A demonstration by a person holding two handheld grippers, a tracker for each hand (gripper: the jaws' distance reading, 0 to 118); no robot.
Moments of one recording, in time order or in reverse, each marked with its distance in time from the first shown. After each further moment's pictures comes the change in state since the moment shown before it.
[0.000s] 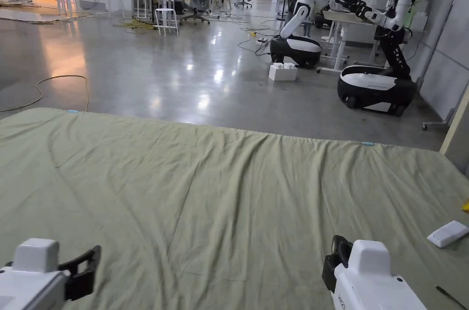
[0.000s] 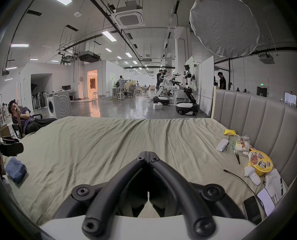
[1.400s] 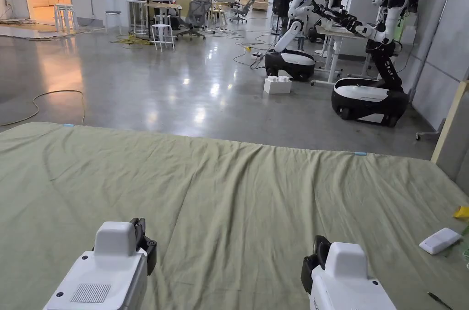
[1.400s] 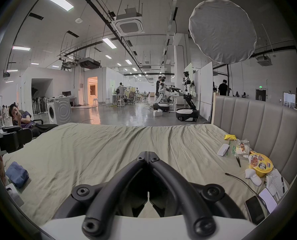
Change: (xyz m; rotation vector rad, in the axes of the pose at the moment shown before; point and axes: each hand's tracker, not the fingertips) left arm 0.108 0.041 0.018 0.148 0.035 0.054; right arm -0.021 0.005 0.015 0.070 -0.007 -0.007
